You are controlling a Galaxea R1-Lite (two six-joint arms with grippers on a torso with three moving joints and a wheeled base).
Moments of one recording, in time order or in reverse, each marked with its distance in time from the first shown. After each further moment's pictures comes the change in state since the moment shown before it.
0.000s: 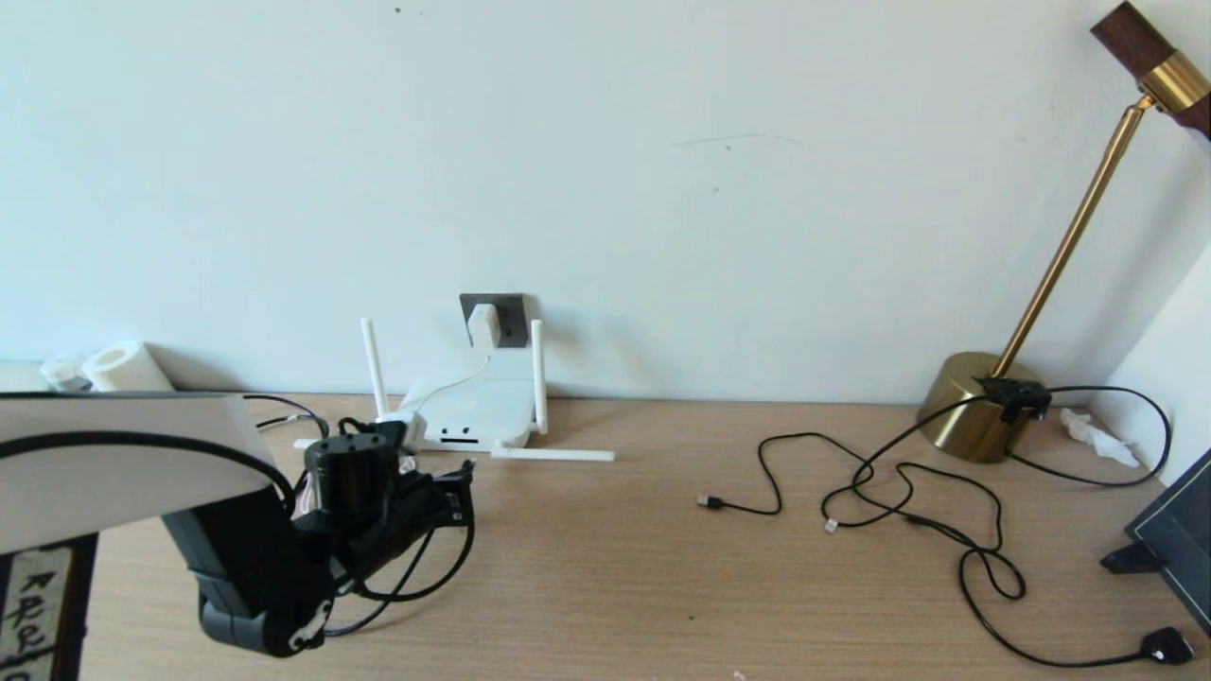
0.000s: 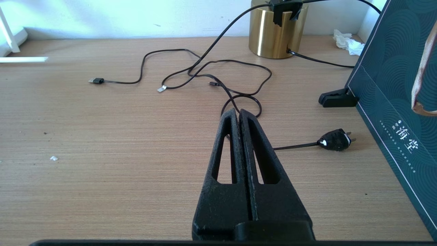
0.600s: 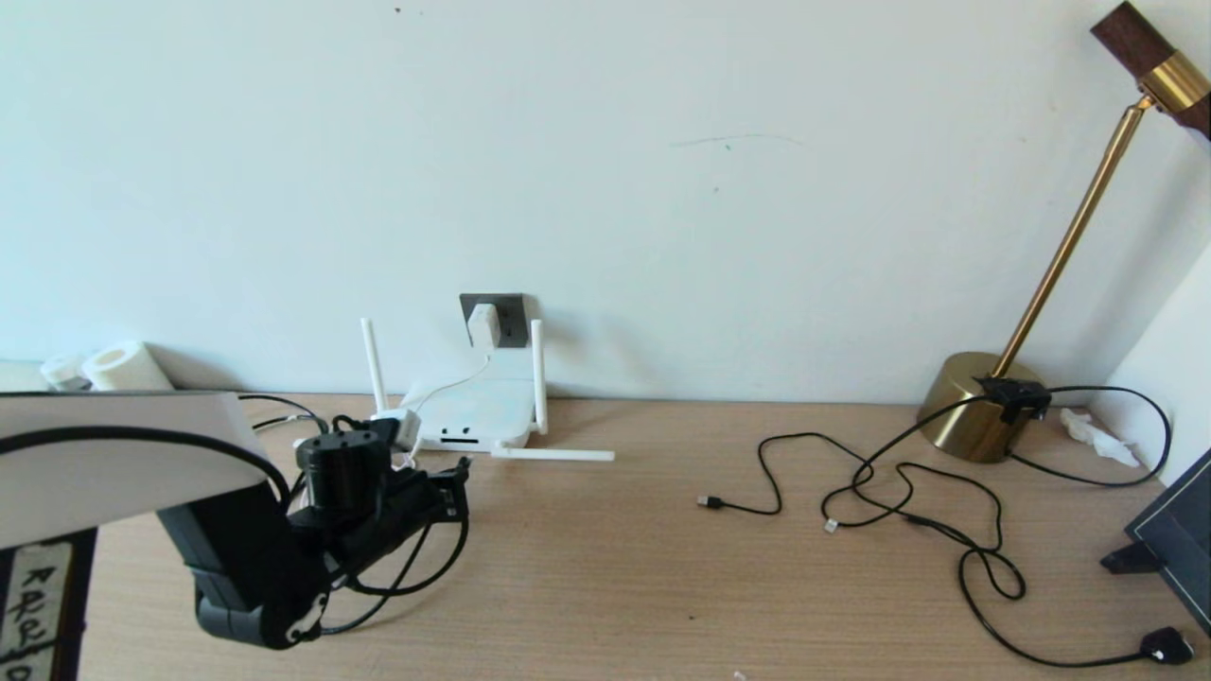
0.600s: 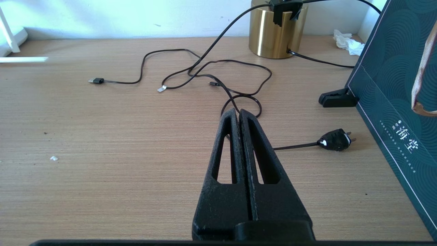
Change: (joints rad) left arm 0.031 0.011 -0.019 0.003 -0.039 -0.002; right arm 0.000 0.000 0.000 0.000 0.000 0.000
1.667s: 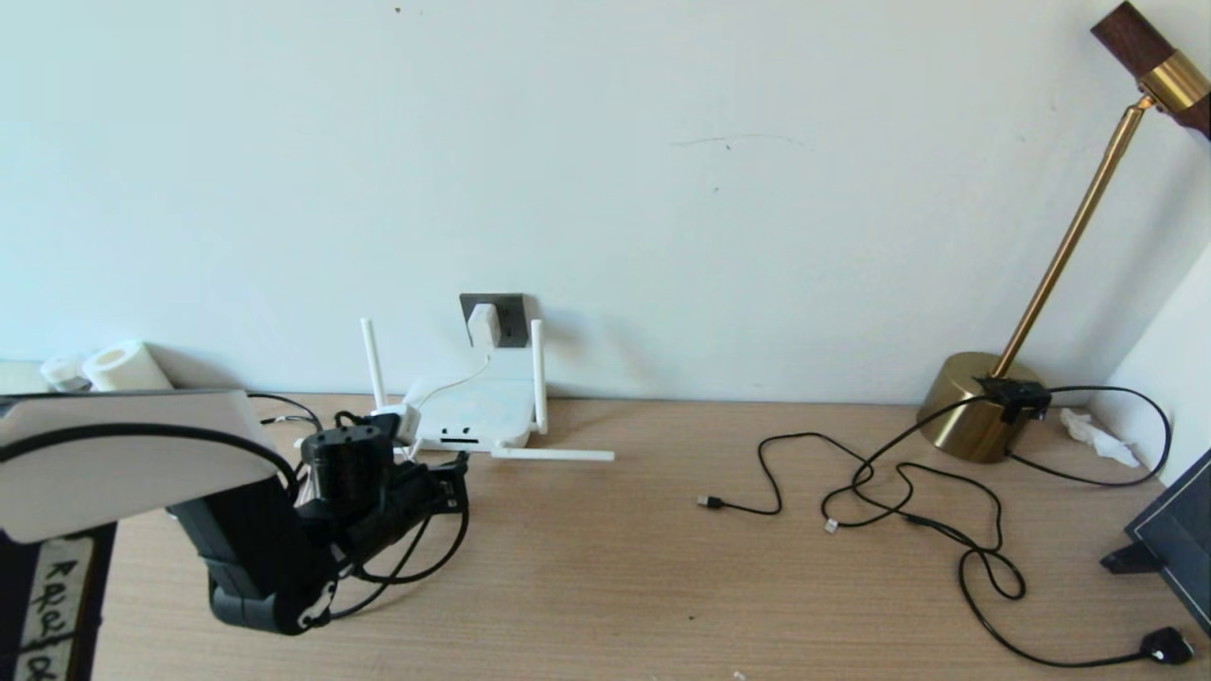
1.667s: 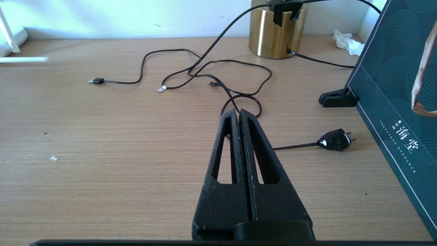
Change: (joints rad) left arm 0.015 0.038 -0.057 0.004 -0.003 0.000; right arm 0.000 0.000 0.000 0.000 0.000 0.000
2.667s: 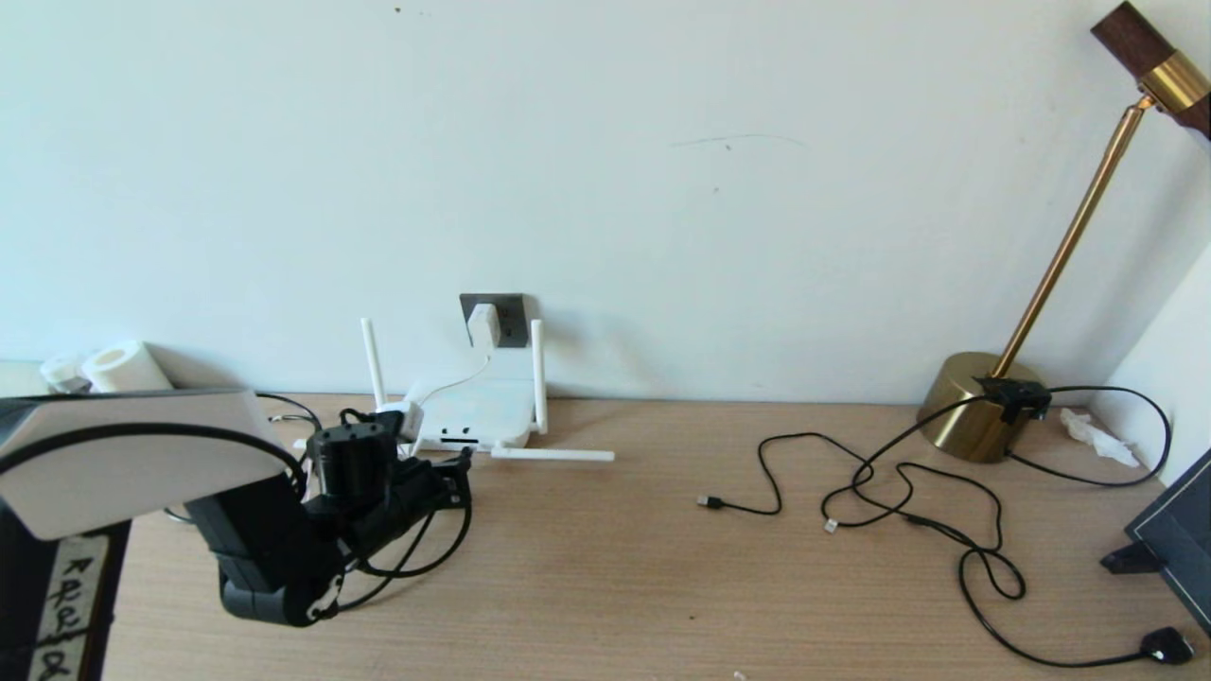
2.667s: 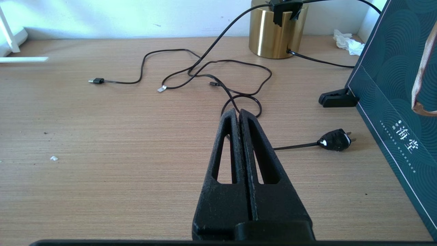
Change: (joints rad) left arm 0.007 0.026 -0.039 0.002 -0.020 0.000; right arm 0.000 0.000 0.000 0.000 0.001 0.000
